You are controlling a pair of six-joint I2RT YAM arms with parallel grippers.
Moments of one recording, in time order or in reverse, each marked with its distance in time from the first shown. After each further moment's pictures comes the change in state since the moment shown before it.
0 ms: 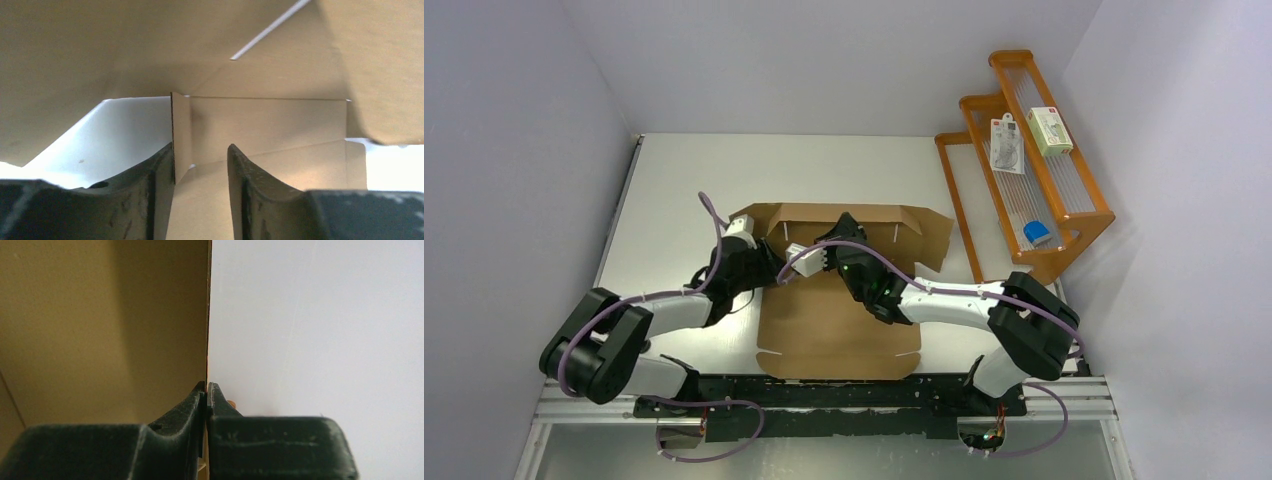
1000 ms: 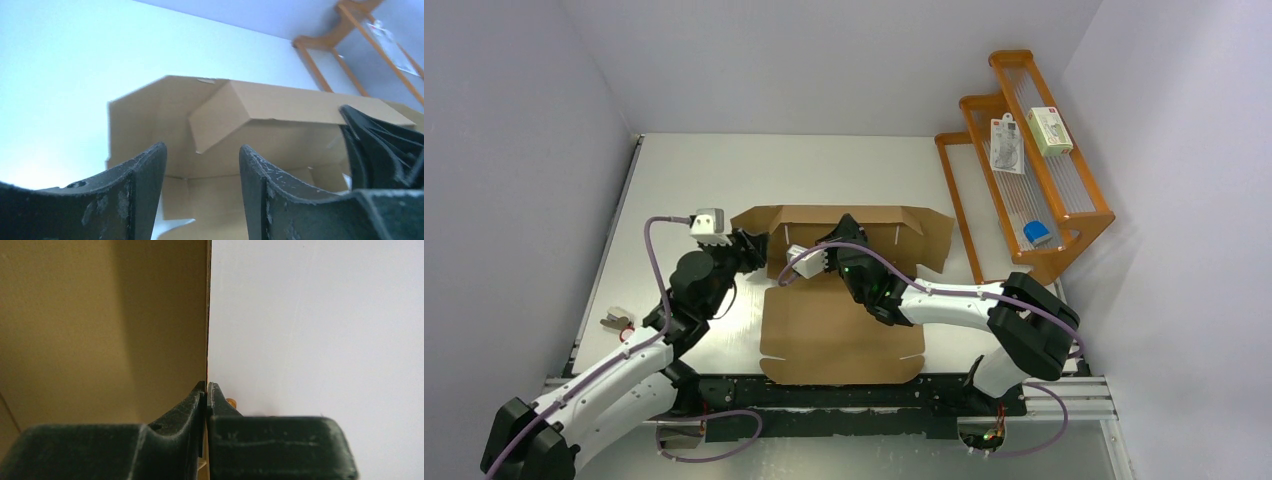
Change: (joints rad) left arm -0.137 -0.592 -0.006 -0.136 -0.299 0.224; right arm 0.004 -0.002 -0.016 0.015 0.010 0.000
